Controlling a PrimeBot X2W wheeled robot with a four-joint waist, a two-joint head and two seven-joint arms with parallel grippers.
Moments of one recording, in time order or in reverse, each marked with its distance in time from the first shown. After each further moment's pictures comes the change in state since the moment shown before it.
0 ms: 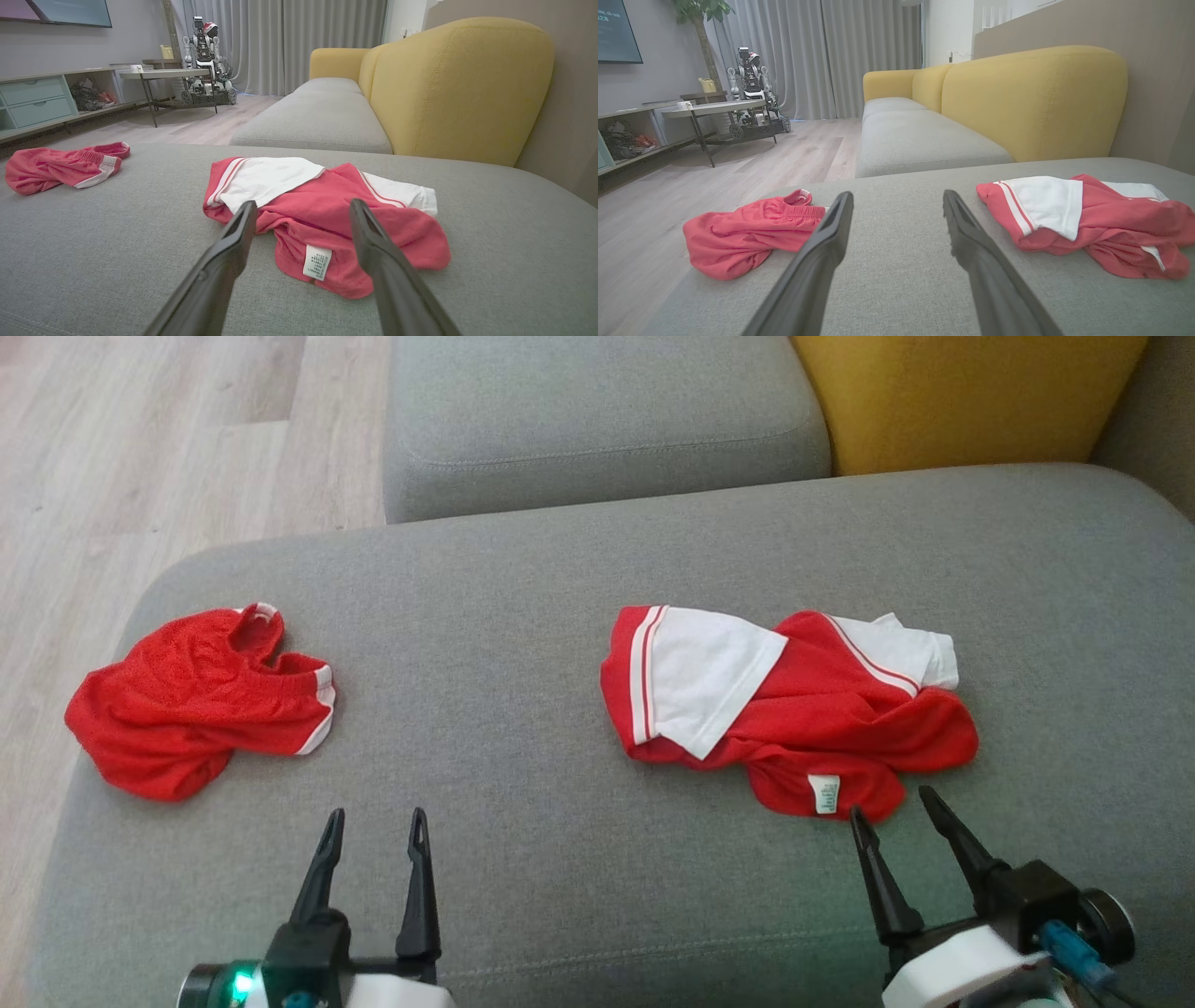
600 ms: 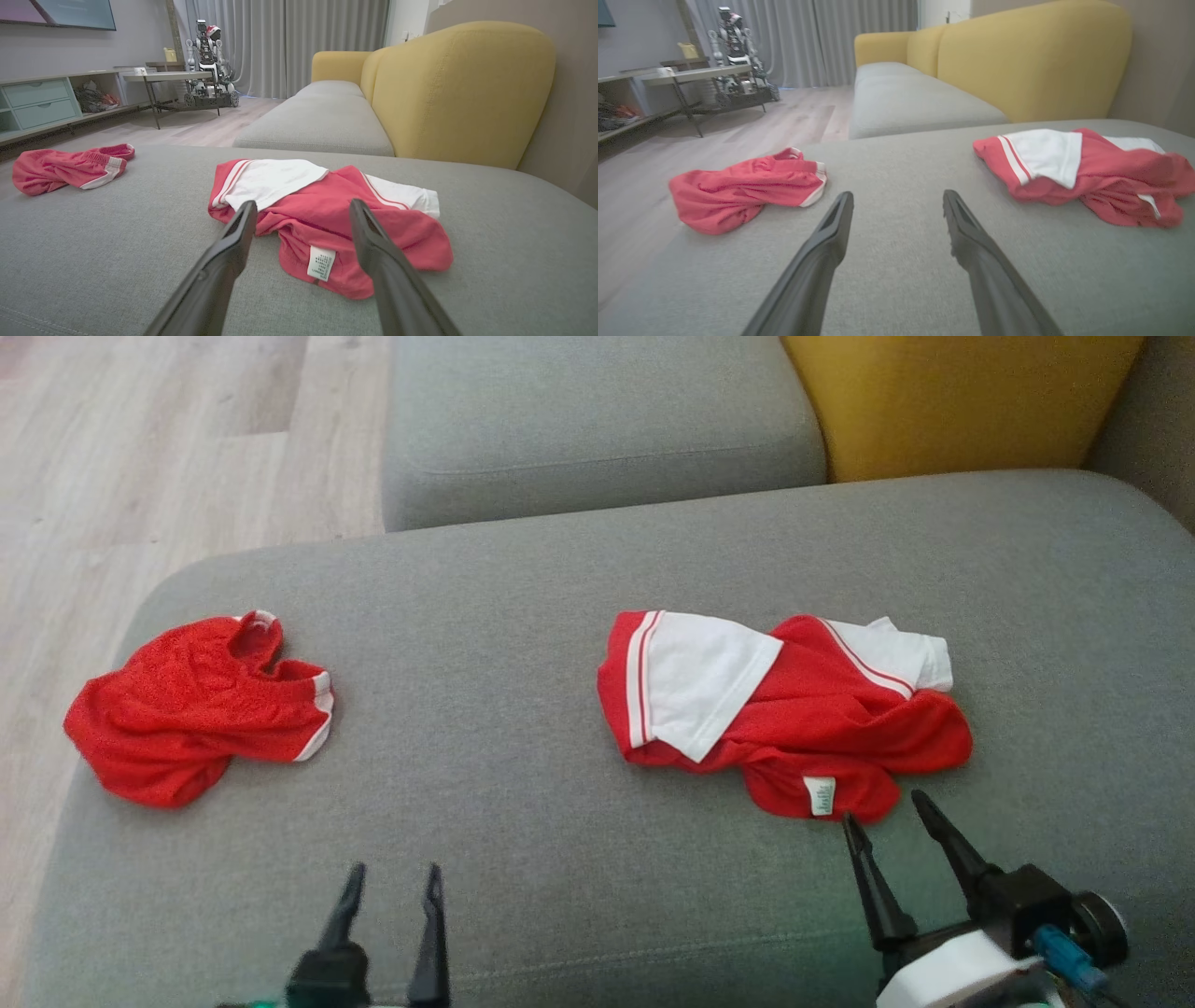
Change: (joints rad) left arm 0.022 0.000 -0.007 0.118 -0.021 -0.038 0.000; right arm 0.007 0.000 0.013 -0.004 0.000 0.000 0.000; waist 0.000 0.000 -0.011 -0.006
